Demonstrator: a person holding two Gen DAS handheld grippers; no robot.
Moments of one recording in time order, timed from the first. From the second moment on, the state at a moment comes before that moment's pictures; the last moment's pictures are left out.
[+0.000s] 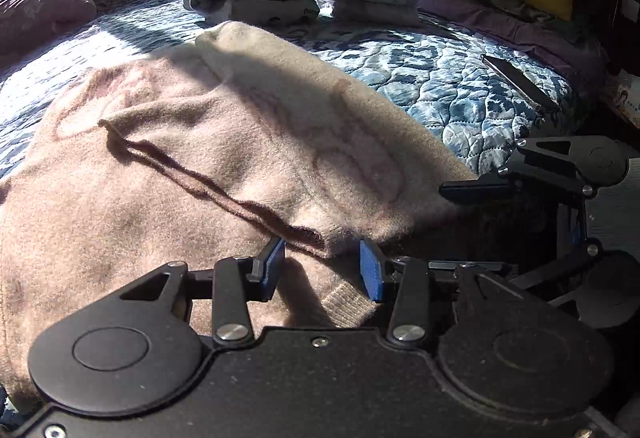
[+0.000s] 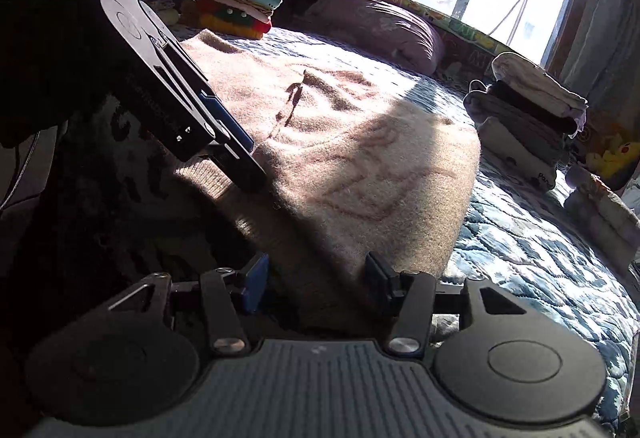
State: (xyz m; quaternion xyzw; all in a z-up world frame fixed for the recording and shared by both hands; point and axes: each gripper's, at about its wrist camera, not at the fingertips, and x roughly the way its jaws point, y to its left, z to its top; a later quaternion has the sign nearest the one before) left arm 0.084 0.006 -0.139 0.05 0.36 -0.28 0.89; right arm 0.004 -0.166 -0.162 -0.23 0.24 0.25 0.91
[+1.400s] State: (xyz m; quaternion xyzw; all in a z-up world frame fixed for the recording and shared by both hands) left arm 0.234 0.096 -0.113 -0.35 0.31 -0.09 0.88; right arm 0.037 -0.131 -0.145 -0.14 0.18 0.27 0.93
